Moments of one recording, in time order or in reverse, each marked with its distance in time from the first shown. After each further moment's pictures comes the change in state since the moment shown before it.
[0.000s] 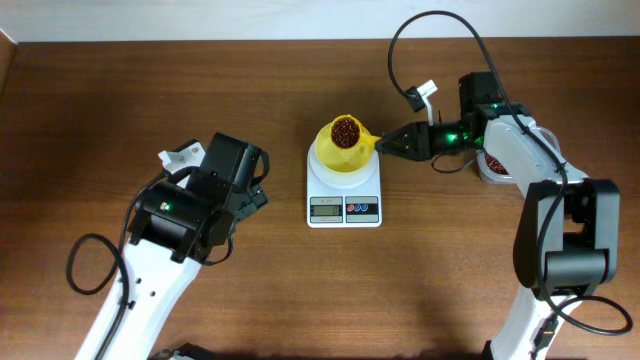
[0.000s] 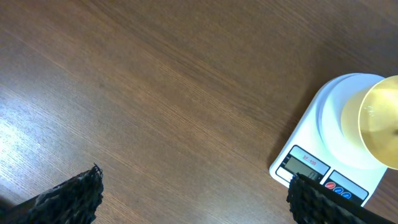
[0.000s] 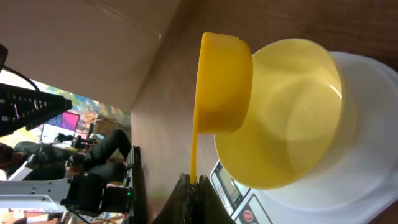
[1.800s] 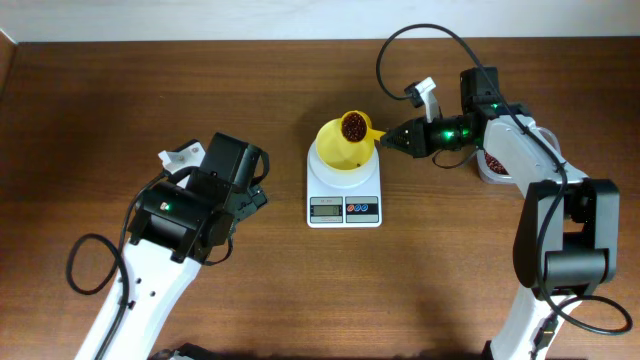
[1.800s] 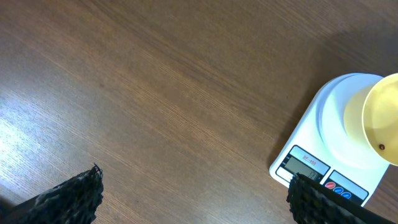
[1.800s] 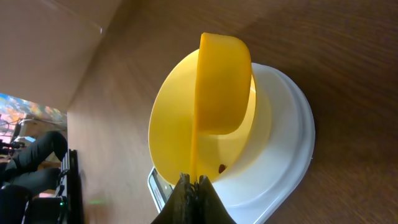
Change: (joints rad) left arm 0.000 0.000 0.000 0.000 0.000 0.000; right arm 0.000 0.001 0.000 0.108 0.216 -0.003
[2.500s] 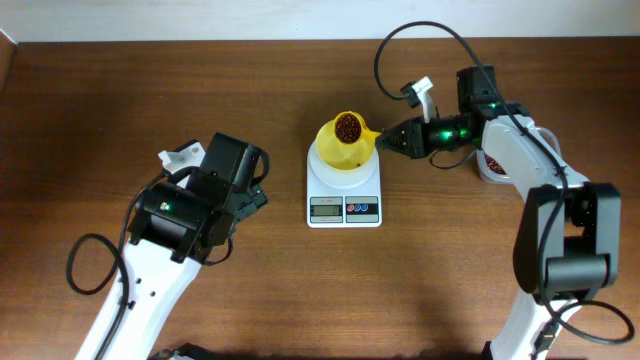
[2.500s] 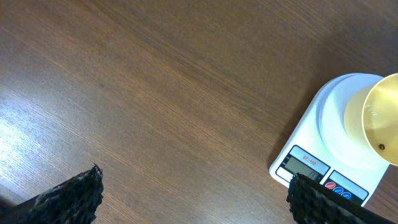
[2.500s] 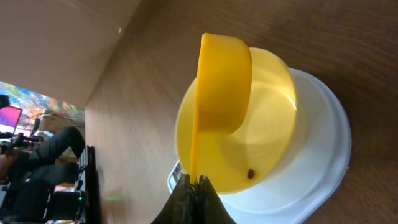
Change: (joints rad) left arm 0.000 0.000 0.000 0.000 0.000 0.000; right arm 0.019 -0.030 0.000 -0.031 -0.054 0.000
